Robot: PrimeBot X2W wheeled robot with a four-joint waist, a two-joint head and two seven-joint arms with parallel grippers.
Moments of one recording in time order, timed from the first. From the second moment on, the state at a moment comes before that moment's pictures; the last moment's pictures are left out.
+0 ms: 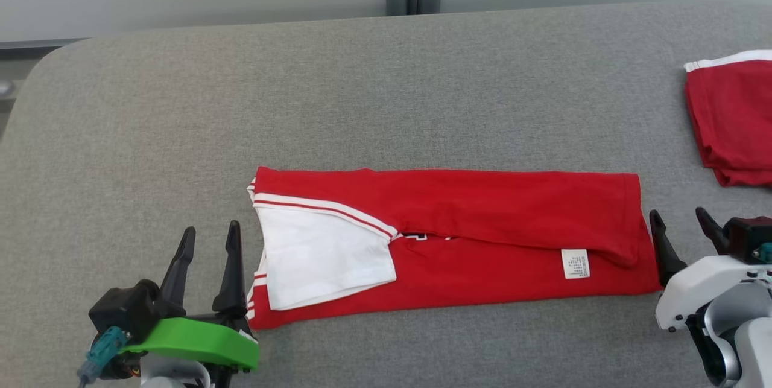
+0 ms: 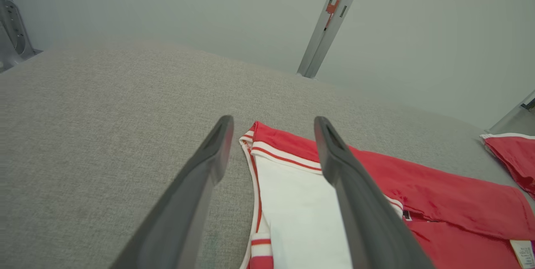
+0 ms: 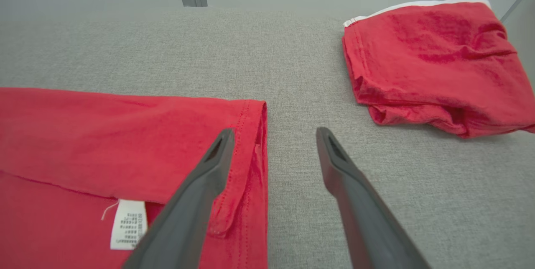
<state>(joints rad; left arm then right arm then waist) -0.07 0.30 -0.37 0.08 -0.70 0.13 -0.26 -0.10 -0.25 -0.09 0.25 0.20 0.13 0.03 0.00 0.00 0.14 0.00</state>
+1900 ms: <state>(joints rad) -0.11 0.19 -0.32 0.20 -0.49 0.07 -0.26 -0.20 -0.27 0.01 0.13 0.47 0.13 0.36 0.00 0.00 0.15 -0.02</state>
